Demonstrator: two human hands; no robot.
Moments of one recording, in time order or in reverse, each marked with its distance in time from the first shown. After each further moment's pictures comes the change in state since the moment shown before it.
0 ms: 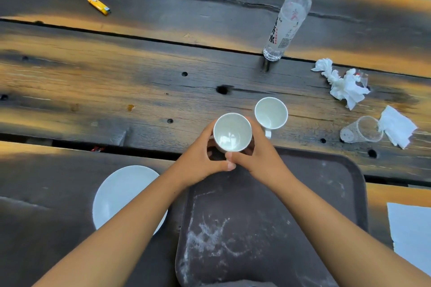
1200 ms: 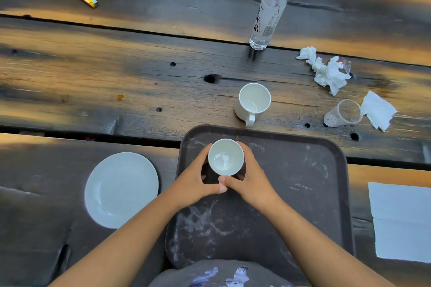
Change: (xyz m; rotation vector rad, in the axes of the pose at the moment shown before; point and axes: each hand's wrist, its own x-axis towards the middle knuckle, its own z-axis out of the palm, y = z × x) left_hand -0.054 -0.037 0.054 0.083 -0.047 -0.099; right_hand -0.078 0.049 0.010 -0.008 -0.009 0.209
